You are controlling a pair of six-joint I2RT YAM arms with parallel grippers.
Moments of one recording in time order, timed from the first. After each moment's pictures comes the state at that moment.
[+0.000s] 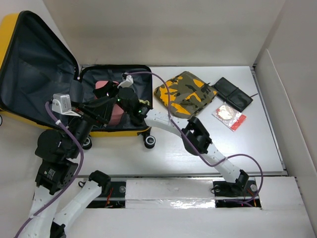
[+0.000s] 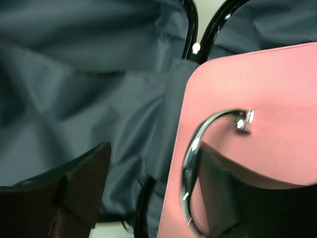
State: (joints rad) left arm -0.47 0.52 1.08 -0.31 -0.02 -0.46; right arm 1.01 2.57 2.34 0.31 0.24 0.93
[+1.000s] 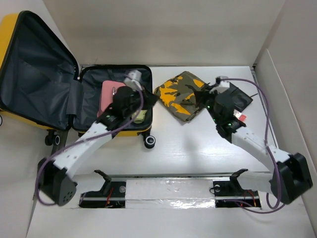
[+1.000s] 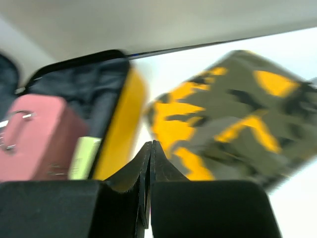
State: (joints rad) left arm -0.55 1.12 0.99 -0.06 0.07 -0.64; right arm 0.53 1.25 0.82 0.38 0.19 0.44
